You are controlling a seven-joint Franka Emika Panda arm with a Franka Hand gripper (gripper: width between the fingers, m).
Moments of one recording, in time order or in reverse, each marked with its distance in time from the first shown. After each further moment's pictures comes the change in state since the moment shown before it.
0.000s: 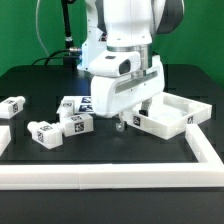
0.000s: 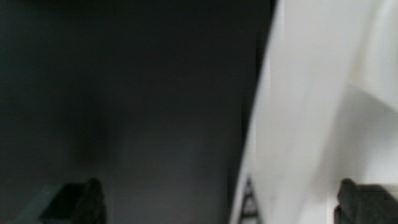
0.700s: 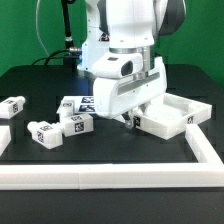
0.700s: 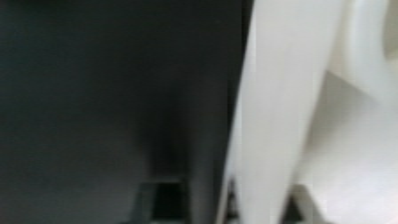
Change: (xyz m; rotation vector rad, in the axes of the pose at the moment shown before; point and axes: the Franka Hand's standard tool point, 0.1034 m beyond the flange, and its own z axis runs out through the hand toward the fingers) arm 0.002 -0.004 0.003 0.001 0.003 0.008
